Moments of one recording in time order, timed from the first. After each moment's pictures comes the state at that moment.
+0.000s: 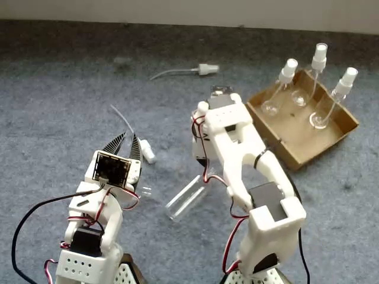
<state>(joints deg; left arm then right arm) 5.7 -104.1 96.0 30.0 -5.6 -24.7 13.9 1.6 85.8 -21.4</state>
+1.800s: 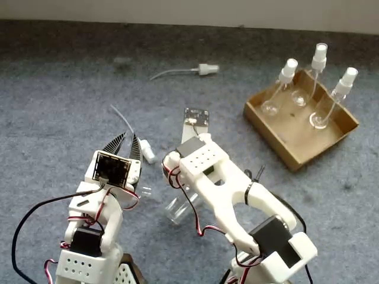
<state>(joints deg) 5.7 -104.0 96.0 30.0 -5.6 -41.1 -3.3 30.1 64.0 -38.9</state>
